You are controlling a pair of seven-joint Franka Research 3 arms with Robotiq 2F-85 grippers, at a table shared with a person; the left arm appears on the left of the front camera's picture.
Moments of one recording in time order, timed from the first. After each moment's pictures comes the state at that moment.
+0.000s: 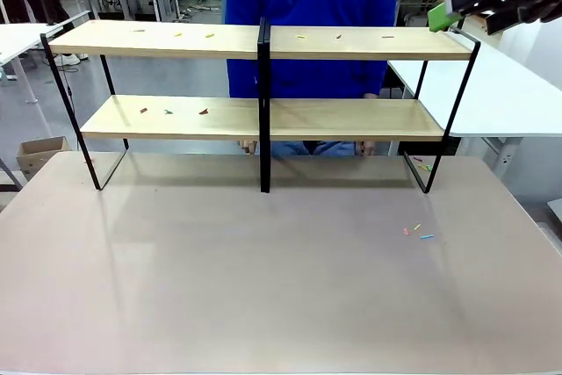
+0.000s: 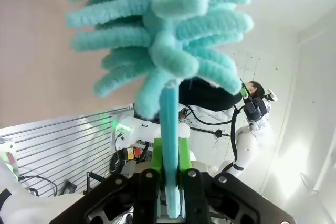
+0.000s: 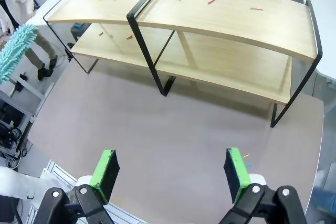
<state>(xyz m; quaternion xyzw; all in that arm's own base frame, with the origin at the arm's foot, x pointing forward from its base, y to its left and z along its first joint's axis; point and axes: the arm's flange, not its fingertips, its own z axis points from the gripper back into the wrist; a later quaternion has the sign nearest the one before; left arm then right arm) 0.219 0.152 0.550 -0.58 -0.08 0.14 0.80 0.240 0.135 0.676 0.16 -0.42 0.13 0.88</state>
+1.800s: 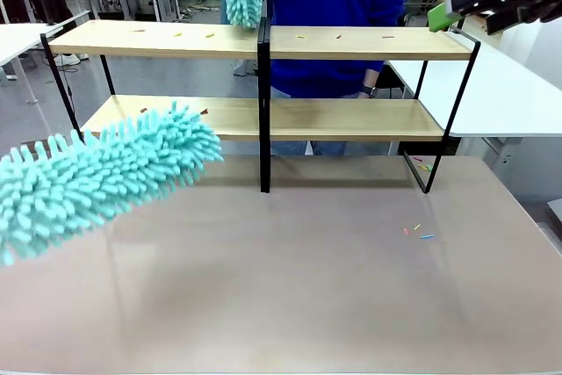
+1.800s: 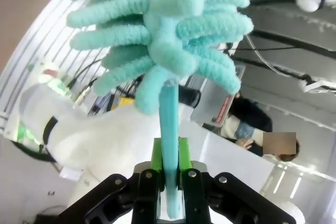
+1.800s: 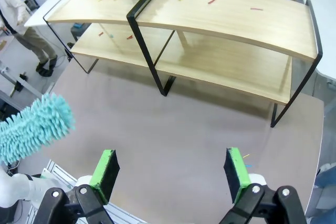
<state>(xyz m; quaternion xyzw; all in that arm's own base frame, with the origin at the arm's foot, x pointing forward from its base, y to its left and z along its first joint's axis) 0.204 0.007 0.534 -0.40 0.20 -0.34 0.83 0.240 0.135 0.676 0.16 -0.42 0.13 0.88</state>
